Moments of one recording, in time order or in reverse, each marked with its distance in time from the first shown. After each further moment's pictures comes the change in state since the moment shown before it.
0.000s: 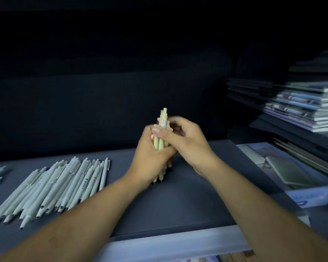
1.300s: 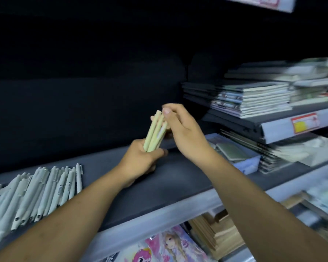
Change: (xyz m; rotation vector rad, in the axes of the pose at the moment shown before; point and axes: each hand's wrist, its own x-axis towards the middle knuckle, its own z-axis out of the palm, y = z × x) left_hand -0.013 0.006 0.011 -0.038 -0.374 -0.151; right_hand -0.054 -0.049 -0.023 -0.350 0.275 -0.096
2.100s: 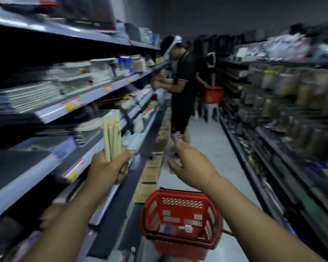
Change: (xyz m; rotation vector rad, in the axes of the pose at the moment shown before) left_hand -0.243 0.082 0.257 -0.334 -0.746 0.127; right_hand -0.457 -0.152 -0.190 -1.321 0.505 0.725
